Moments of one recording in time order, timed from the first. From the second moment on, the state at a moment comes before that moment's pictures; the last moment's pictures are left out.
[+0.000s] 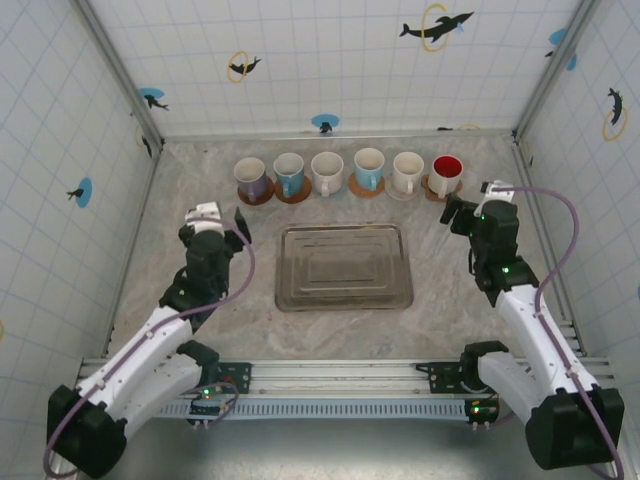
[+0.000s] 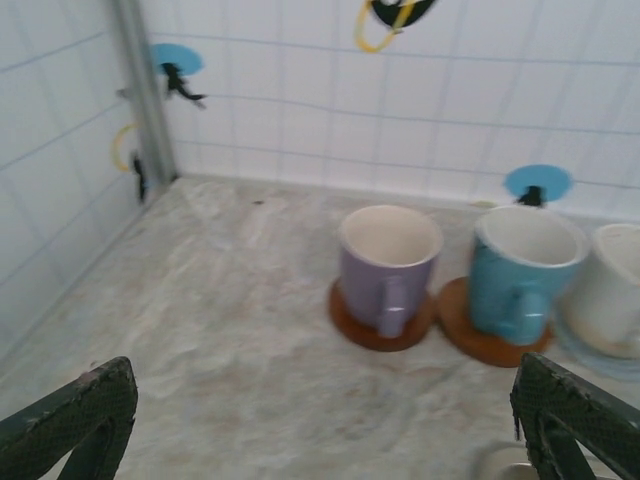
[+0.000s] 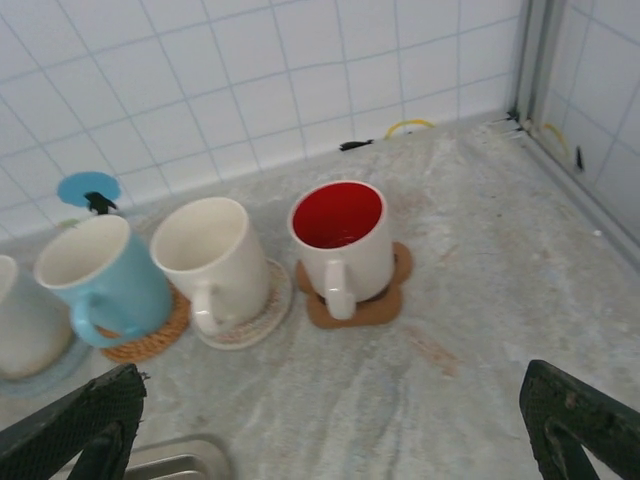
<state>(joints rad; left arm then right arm) -0.46 0.78 0.46 0.06 -0.58 -0.16 0.14 0.89 0.61 -0.08 0.19 0.25</state>
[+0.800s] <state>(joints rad) -0.05 1.16 0.12 0.88 -0.23 -0.02 -0.03 1.24 0.33 0.55 0.12 0.06</state>
